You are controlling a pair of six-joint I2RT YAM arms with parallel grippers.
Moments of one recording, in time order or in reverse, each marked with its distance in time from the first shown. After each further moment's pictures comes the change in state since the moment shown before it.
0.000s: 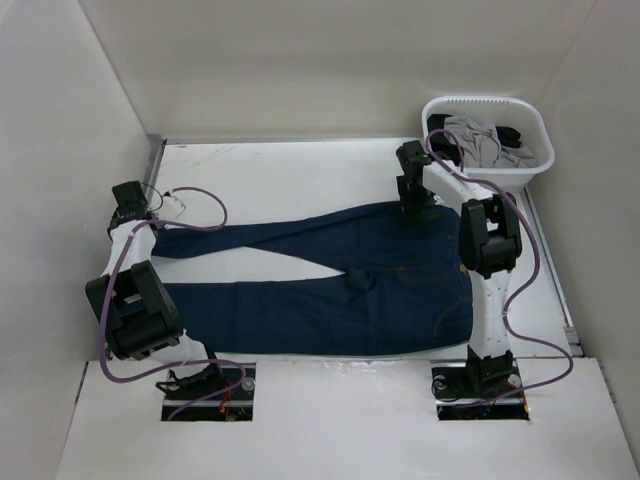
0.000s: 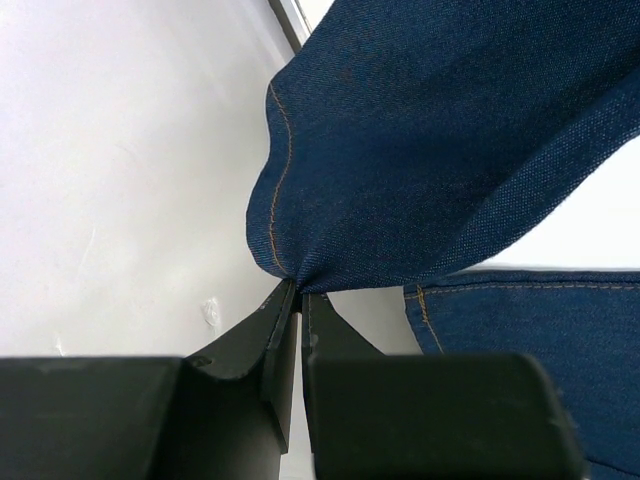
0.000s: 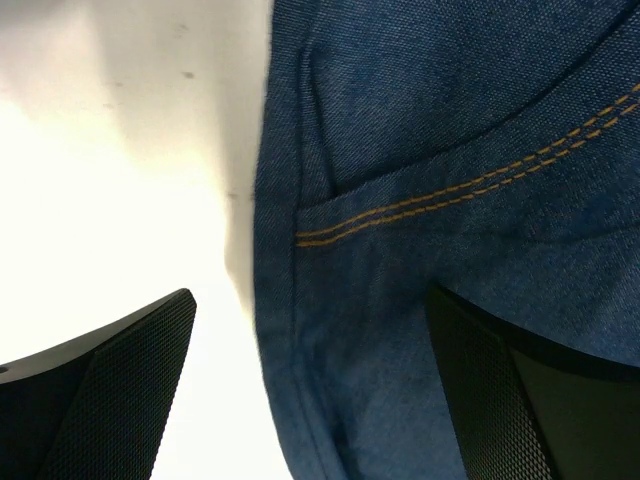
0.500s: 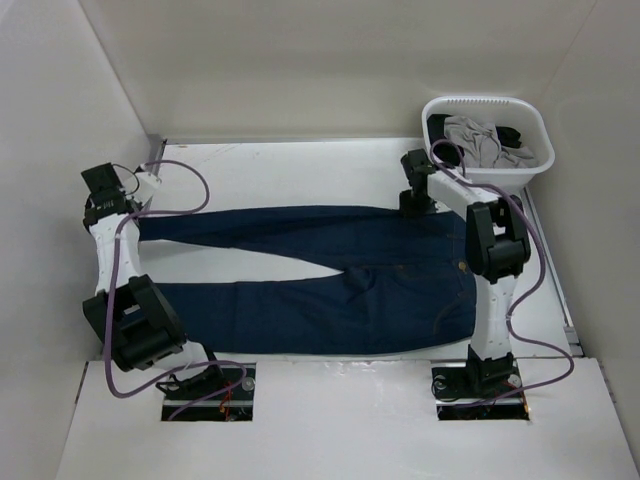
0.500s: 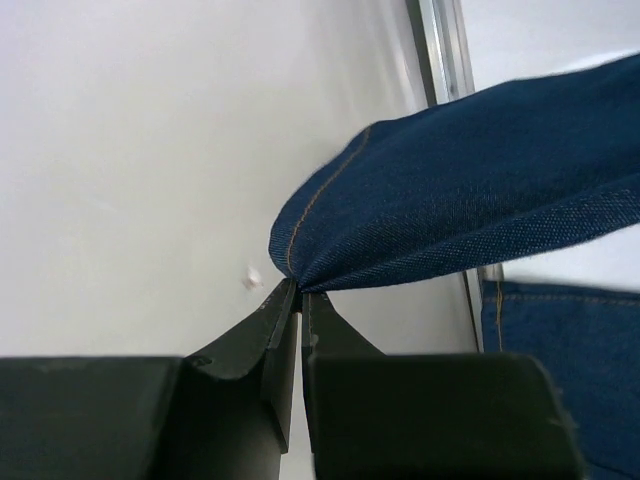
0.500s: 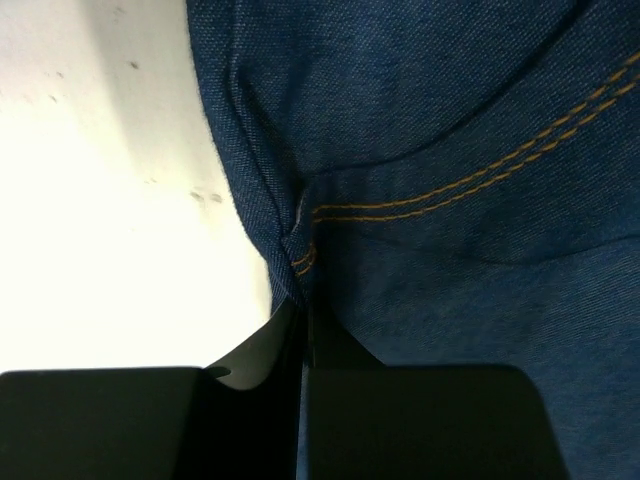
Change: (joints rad) left arm 0.048 -0.063 0.196 -0.076 0.035 -0.080; right arm -0.014 -0.034 -0.110 0.097 -0.073 0.003
